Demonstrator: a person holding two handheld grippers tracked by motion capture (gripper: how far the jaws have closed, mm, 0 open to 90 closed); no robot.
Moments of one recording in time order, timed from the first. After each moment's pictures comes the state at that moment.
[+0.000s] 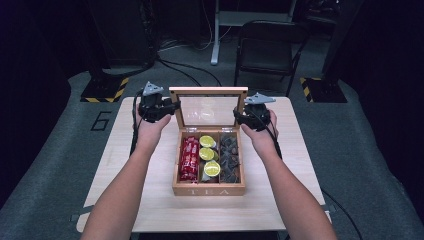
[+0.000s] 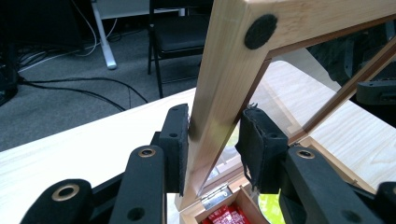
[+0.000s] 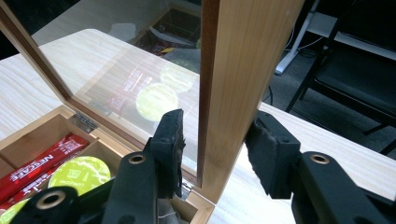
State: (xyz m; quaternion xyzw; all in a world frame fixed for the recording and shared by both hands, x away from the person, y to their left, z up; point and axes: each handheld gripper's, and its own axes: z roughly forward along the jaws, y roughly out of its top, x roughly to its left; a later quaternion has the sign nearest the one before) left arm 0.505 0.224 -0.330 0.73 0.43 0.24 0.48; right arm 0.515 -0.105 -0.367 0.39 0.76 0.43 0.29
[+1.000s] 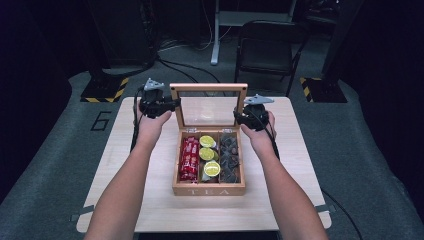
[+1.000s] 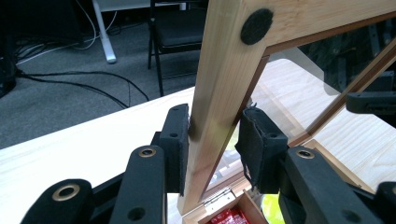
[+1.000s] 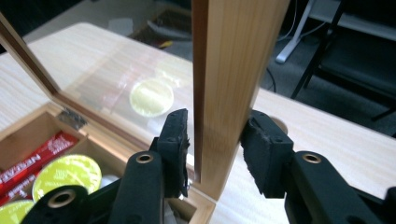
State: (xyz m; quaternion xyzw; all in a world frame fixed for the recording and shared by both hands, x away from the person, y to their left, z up) left arm 0.515 0.223 -0.327 0.73 0.44 0.23 0.47; right arm 0.527 -0.106 -0.385 0.42 0.76 0.42 0.27
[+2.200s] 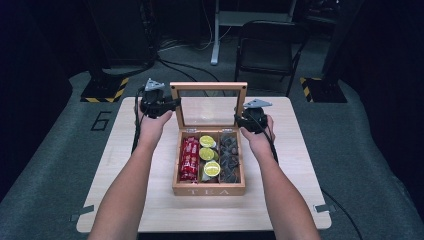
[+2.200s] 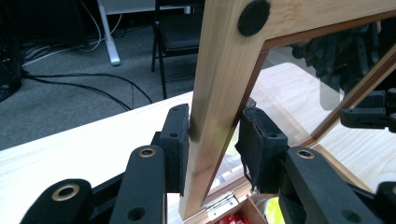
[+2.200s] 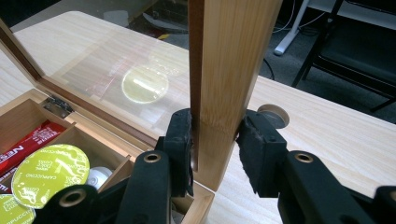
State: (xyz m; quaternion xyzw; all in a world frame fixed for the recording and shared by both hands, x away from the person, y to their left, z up) left arm 0.518 0.221 -0.333 0.72 0.45 0.24 0.47; right arm 0.530 -0.106 -0.401 0.43 0.76 0.42 0.27
